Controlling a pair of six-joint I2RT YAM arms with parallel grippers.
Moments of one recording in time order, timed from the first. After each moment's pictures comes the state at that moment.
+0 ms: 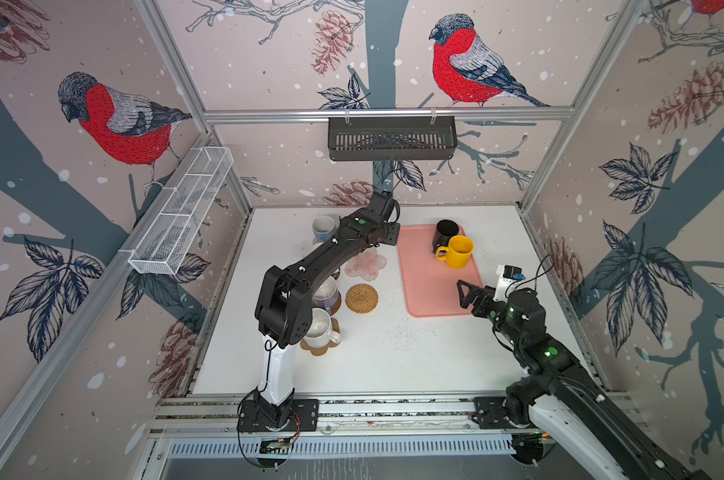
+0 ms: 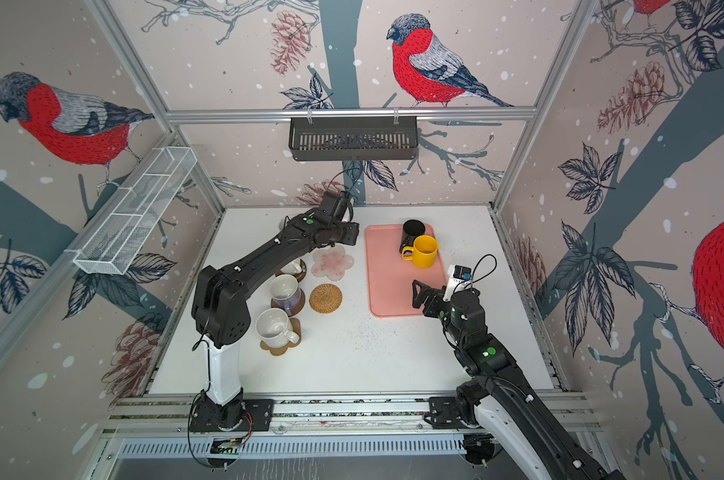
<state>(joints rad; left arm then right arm) -0.63 2.00 1.82 -0.60 -0.07 -0.23 0.40 0.63 0.42 -0.16 0.06 0.55</state>
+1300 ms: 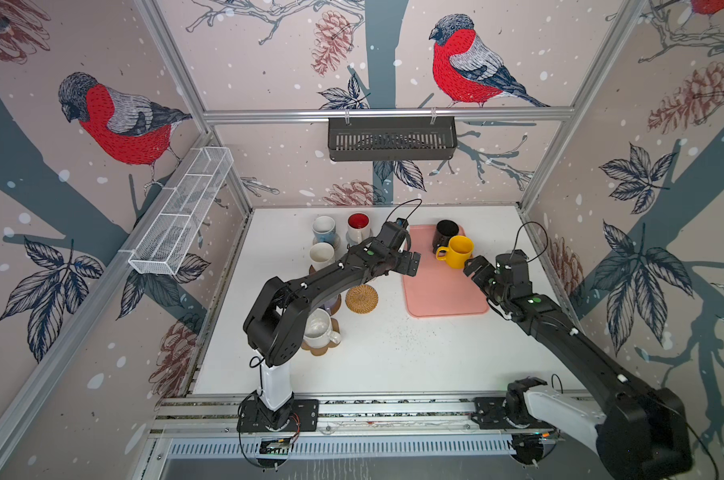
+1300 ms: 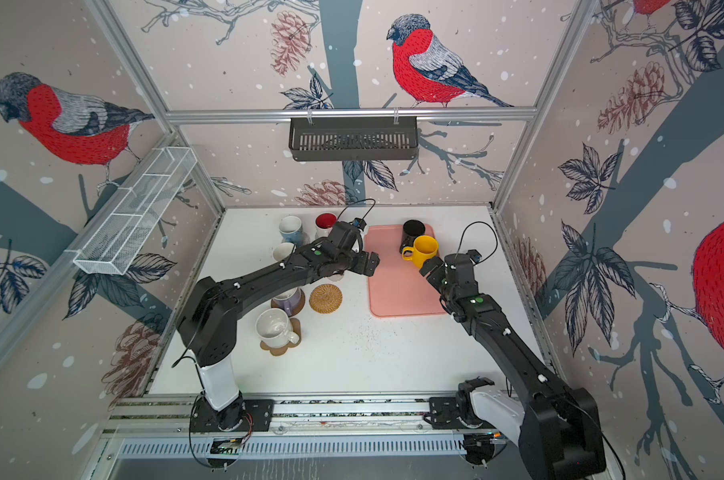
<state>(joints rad) -0.74 1.81 1.40 -0.34 -0.03 -0.31 0.25 1.09 0.68 -0.23 0.05 0.95</state>
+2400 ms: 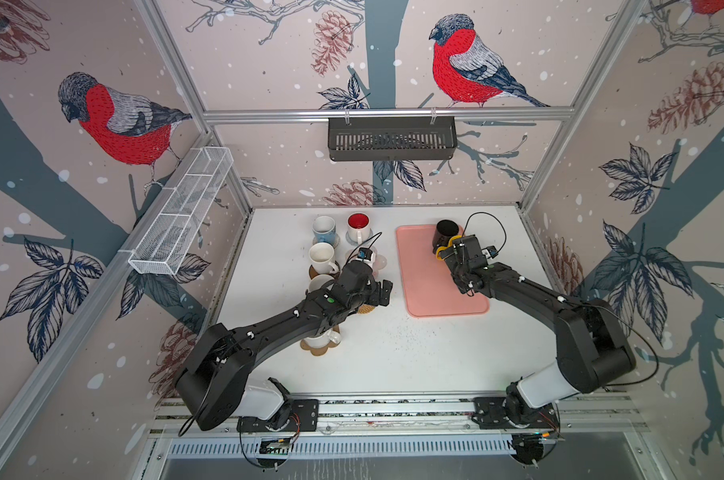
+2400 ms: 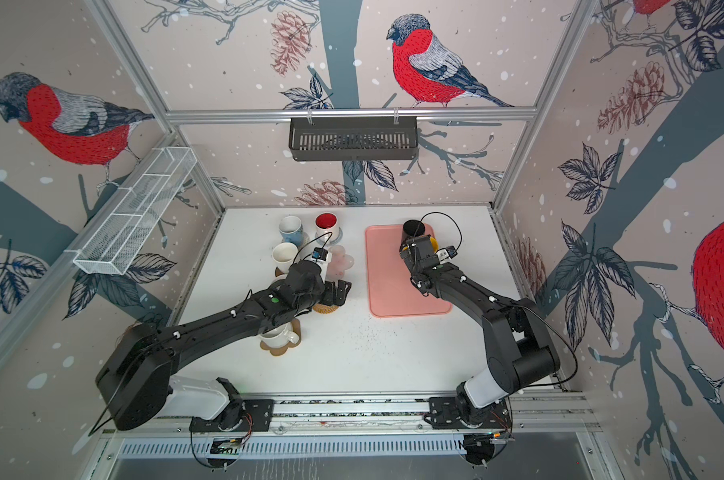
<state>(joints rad) -0.74 1.39 0.82 -0.08 -0.08 -0.42 0.39 1.55 0.94 -0.23 0.23 1.33</state>
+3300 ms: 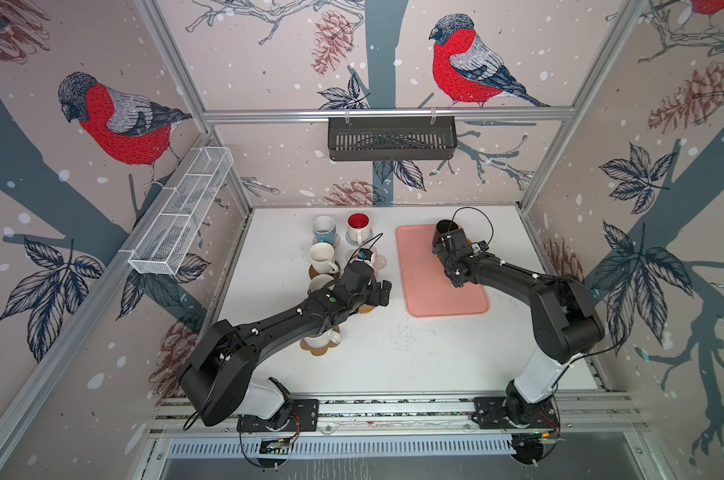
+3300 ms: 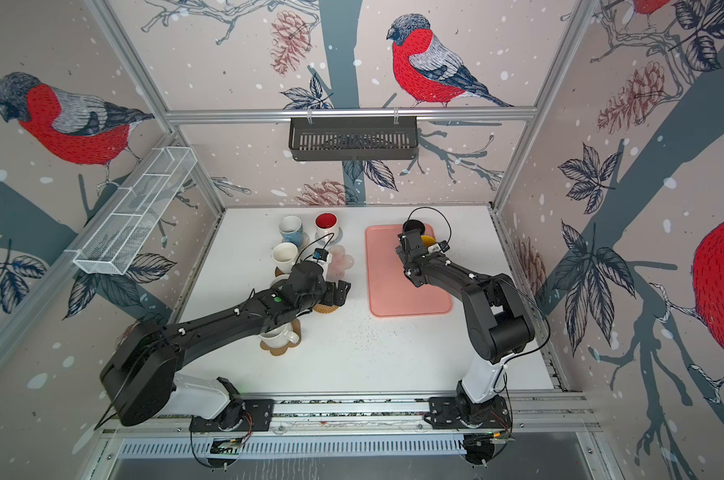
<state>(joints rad) -0.74 1.41 0.82 -0.08 -0.11 -0.42 0.40 1.75 1.09 -0.24 0.27 1.33</state>
